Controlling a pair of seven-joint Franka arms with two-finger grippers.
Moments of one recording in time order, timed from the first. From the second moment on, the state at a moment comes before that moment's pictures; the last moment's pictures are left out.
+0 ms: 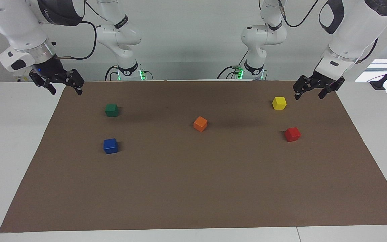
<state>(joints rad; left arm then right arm) -0.02 0.05 -0.06 -1.54 0.00 1.57 -0.04 -0.05 -0.04 -0.07 -1.65 -0.01 1.59 -0.05</state>
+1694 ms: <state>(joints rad) 0.08 0.09 -0.03 -2.04 0.00 2.17 -0.07 -0.05 -0.05 -0.06 -1.69 -0.01 1.59 -0.05</state>
